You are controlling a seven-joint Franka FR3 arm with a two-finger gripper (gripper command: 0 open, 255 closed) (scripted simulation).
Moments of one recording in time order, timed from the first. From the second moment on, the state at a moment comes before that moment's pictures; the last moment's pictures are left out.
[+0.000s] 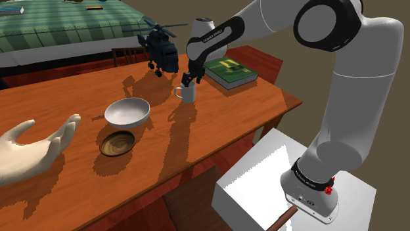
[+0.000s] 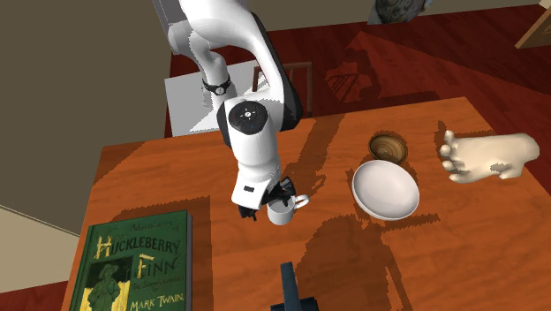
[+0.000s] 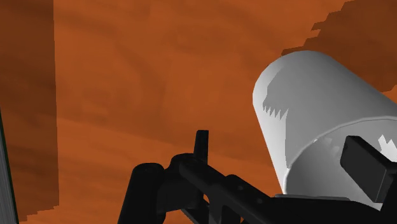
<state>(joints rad) 0.04 0.34 -0.02 -1.87 0.06 2.38 -0.11</state>
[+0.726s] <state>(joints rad) 0.04 0.34 -0.02 -1.87 0.06 2.38 -0.11</state>
